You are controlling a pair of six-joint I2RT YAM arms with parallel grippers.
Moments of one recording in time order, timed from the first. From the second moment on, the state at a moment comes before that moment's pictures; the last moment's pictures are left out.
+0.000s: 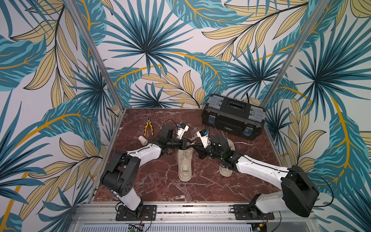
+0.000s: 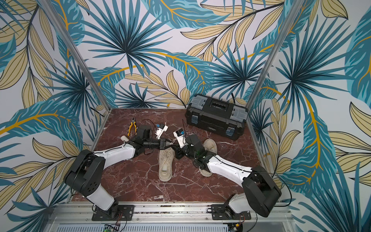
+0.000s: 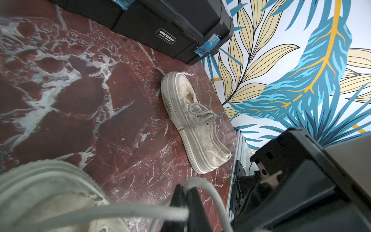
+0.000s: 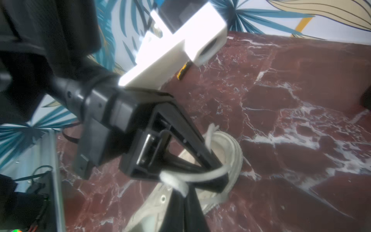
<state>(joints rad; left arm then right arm) -0.43 1.67 0.91 0.21 0.84 -0.52 0.71 1.41 0.79 0.17 -0.13 0.21</state>
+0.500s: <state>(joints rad) -0.41 1.74 0.95 0.17 0.89 -0.51 0.85 1.52 0.78 0.21 0.12 0.11</state>
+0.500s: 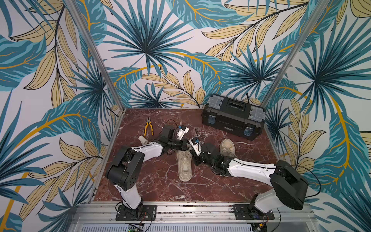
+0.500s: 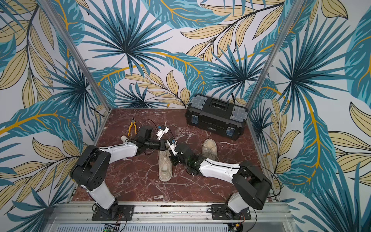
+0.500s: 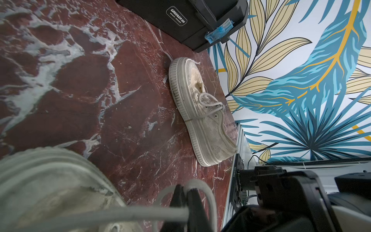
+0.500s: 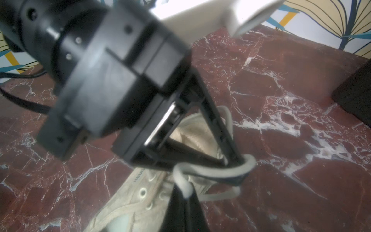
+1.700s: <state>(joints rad) -0.38 1.79 1.01 0.09 0.92 -0.46 0.87 1.60 0.82 0.32 0.23 0.00</state>
